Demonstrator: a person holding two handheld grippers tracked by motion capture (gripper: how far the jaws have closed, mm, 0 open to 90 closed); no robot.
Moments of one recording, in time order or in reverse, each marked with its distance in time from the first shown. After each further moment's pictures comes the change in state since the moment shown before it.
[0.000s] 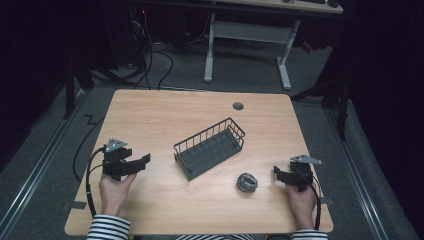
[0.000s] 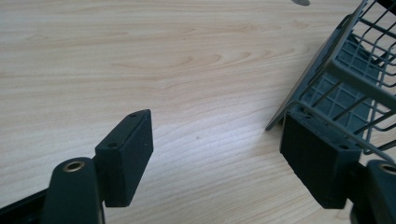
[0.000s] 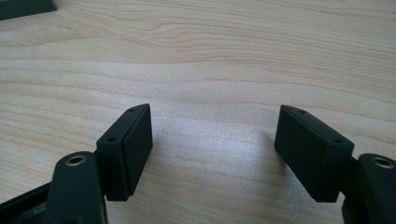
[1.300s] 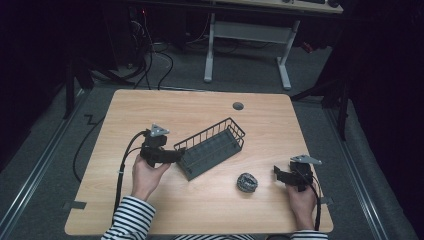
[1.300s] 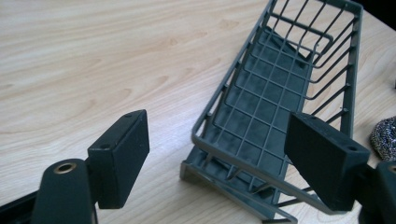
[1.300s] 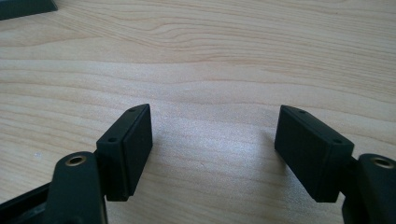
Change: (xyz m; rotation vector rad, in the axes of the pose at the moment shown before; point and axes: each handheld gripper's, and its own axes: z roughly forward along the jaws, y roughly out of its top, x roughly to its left) left arm -0.081 0.051 0.040 0.066 -0.115 0.169; right arm 0.000 0.000 0.000 0.000 0.001 0.000
